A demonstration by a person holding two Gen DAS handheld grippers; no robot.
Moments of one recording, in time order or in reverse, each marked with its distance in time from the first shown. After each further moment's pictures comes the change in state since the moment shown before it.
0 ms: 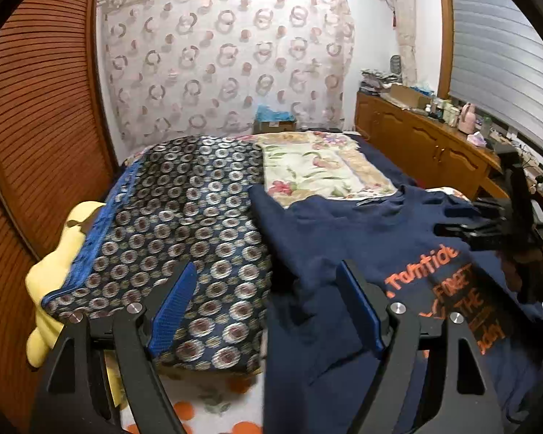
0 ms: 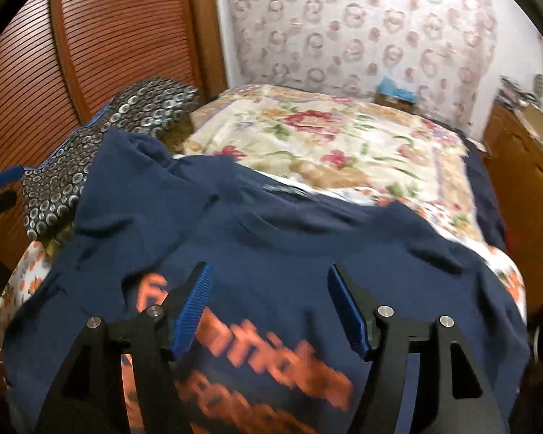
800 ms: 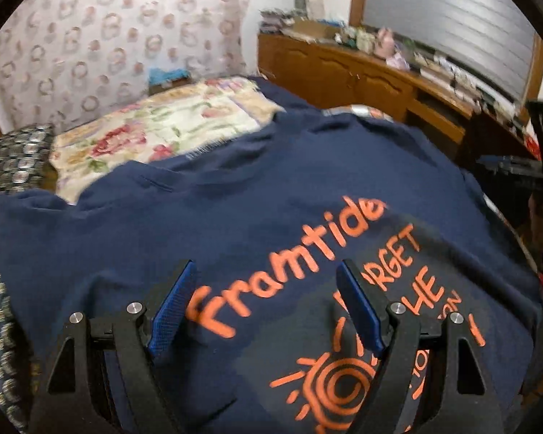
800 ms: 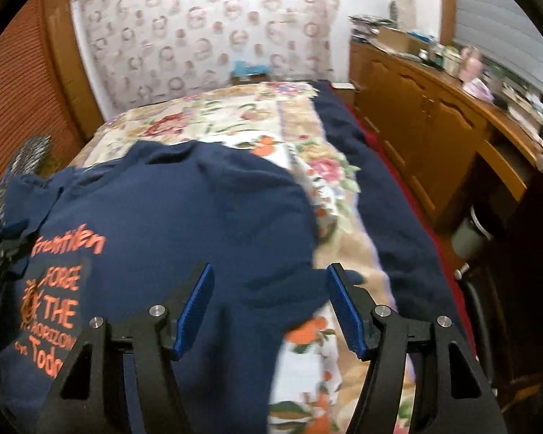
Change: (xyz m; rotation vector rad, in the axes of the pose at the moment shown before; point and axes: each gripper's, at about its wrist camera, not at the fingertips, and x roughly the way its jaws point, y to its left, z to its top) left arm 0.112 -0.155 -0.008 0.242 0.232 -0.288; right arm -0.103 -0.083 -0.119 0.386 0.003 -0.341
